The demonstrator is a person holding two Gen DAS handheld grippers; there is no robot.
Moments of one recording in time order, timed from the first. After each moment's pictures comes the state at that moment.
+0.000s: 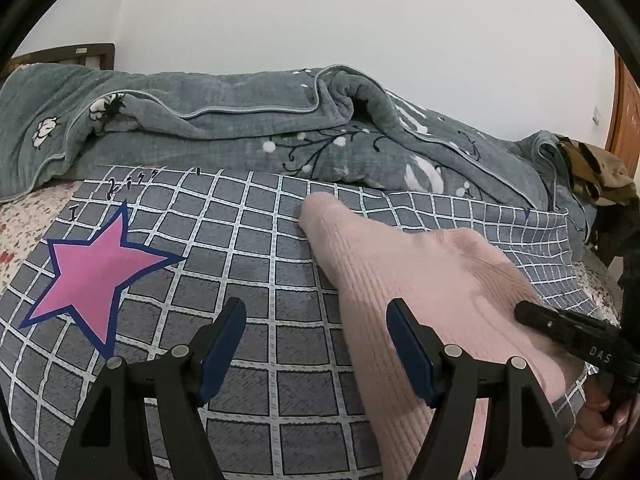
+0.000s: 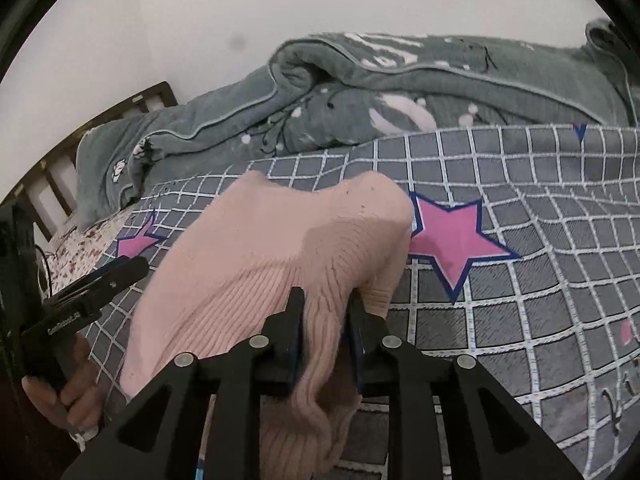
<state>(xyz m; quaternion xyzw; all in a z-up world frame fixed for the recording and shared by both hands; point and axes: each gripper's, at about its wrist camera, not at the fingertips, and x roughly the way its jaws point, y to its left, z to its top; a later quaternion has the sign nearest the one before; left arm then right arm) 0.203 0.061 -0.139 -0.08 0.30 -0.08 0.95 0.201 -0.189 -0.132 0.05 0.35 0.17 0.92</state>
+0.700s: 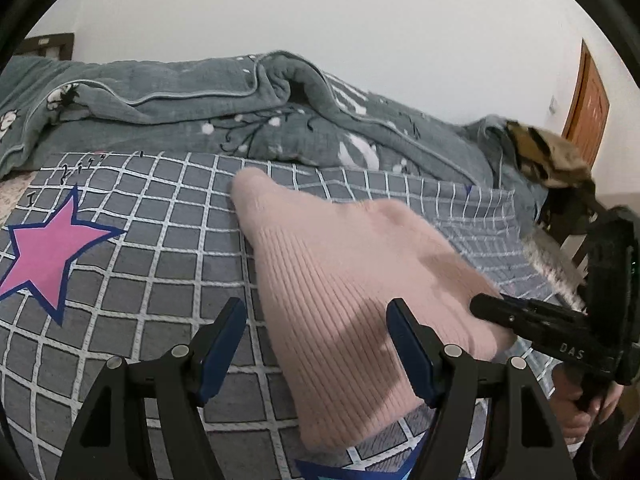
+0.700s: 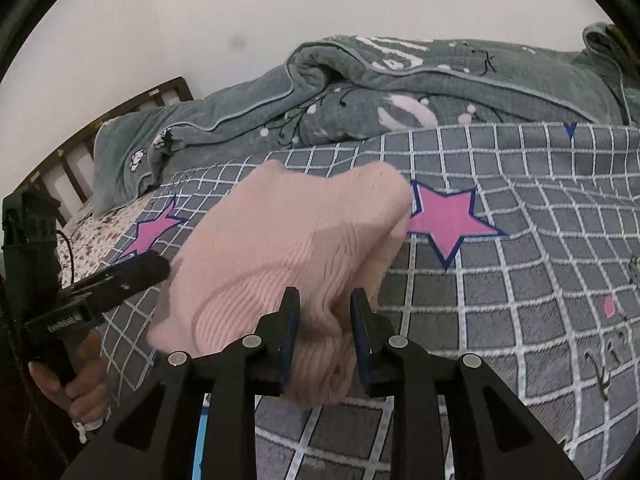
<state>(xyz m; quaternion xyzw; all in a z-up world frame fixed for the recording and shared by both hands) 0.174 0.030 -0.141 -0.08 0.32 -0.17 0.93 0.165 -0.201 -0.132 0.05 0.36 0.19 0.91</state>
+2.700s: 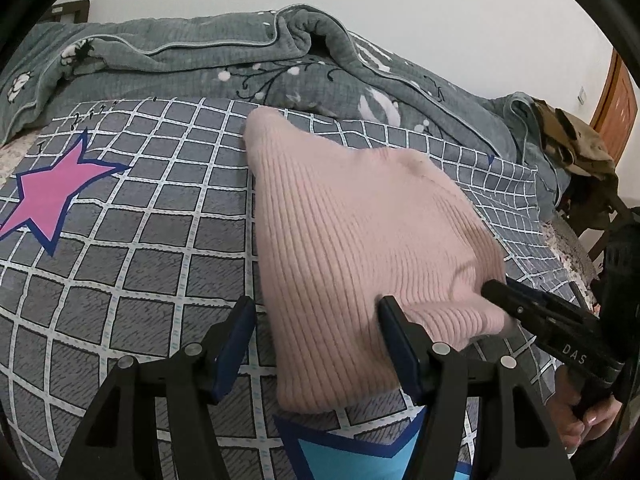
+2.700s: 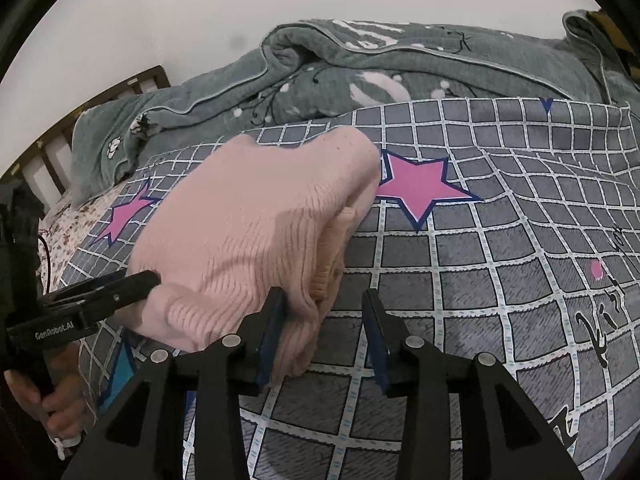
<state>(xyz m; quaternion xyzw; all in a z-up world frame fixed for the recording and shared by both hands) 0.165 0.019 -0.164 -0.10 0.39 -0.13 0.91 0.159 -0.212 -0.153 0.04 0.37 0.15 0.92</state>
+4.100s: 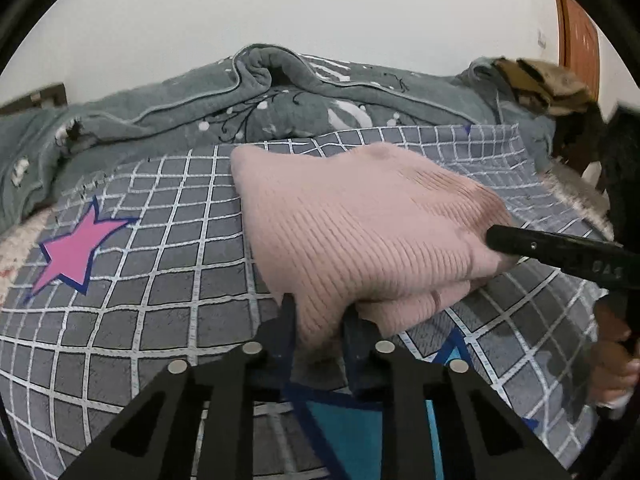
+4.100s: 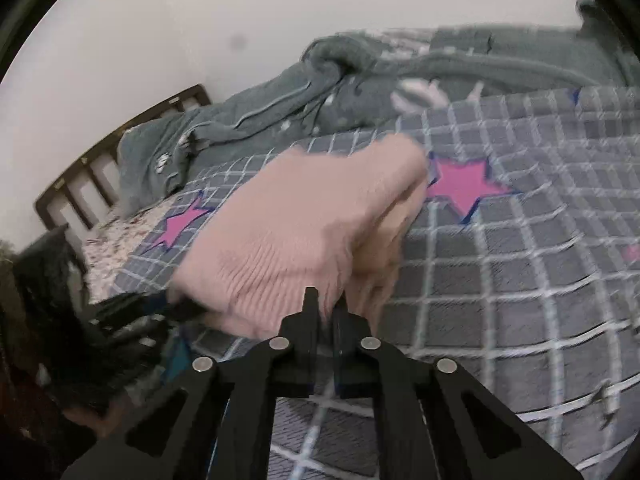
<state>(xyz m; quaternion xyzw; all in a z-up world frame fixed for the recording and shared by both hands) 0.125 0.012 -0.159 0.01 0.32 -0.14 0.94 0.135 -0.212 -0.147 0.07 0.33 0.22 0.91</state>
